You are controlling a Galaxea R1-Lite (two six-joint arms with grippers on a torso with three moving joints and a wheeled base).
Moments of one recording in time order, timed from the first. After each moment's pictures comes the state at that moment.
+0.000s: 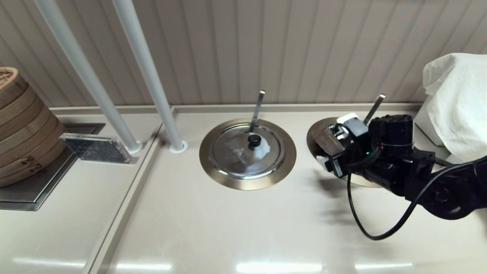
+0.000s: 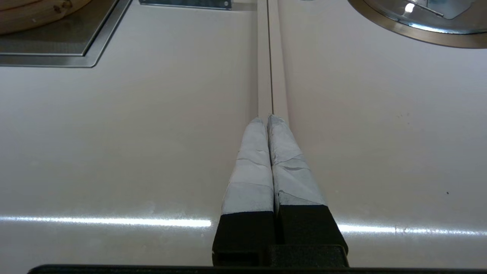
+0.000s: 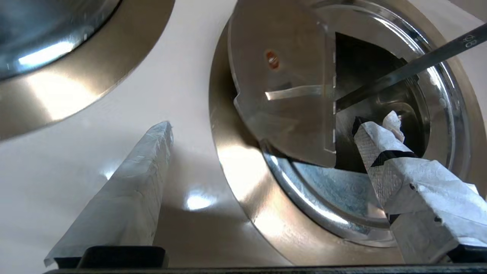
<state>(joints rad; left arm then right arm) 0.01 0.00 0.00 0.00 0.00 0.00 0.35 1.81 -0.85 -0.61 -0.30 -0.30</state>
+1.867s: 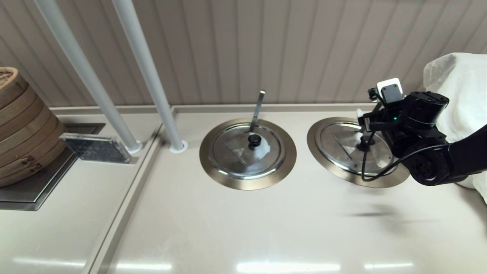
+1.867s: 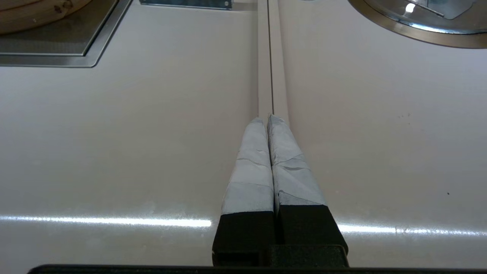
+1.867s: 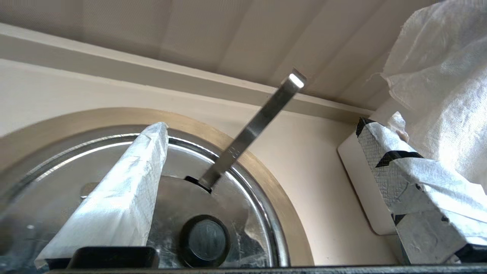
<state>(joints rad) 0.01 0.00 0.00 0.00 0.00 0.00 0.08 2.00 -1.07 -1.06 -0.41 -0.46</state>
